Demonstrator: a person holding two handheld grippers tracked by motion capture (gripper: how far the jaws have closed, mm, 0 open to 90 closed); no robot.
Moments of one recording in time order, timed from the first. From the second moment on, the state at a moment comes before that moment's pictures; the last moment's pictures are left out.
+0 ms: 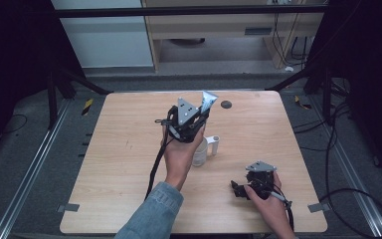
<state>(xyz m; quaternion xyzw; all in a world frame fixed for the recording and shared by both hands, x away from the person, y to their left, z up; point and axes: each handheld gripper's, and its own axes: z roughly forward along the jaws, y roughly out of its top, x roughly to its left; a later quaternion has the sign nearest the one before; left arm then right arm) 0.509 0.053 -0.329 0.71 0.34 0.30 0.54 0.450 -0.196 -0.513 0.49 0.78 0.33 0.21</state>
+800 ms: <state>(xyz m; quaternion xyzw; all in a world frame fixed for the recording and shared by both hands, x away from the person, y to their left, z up) 0.521 0.053 -0.371 0.70 0.35 0.30 0.54 0.450 -0.196 -0.513 0.49 0.78 0.33 0.21</state>
